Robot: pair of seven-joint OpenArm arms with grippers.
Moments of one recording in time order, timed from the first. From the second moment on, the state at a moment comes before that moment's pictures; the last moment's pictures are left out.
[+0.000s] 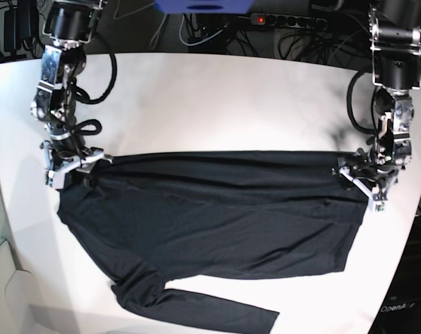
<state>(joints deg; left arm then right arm) -12.7 -25.5 0.7 61.6 -21.2 -5.4 33.4 -1.7 4.8 20.0 79.2 16.7 17.1 -20.6</state>
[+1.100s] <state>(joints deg) -12.7 -25.5 0.6 61.6 -21.2 -5.4 33.5 -1.0 3.4 18.5 77.7 16.5 17.1 -20.8</state>
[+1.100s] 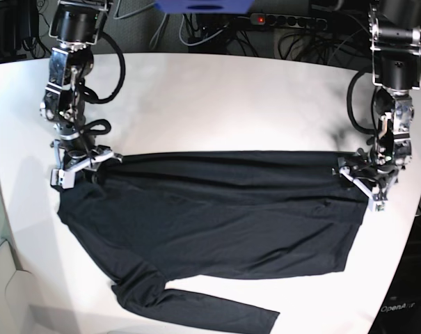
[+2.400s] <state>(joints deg) -12.7 -25.6 0.7 61.6 -21.2 -5.4 33.5 12.8 10.8 4.2 68.4 16.1 17.0 -28.7</state>
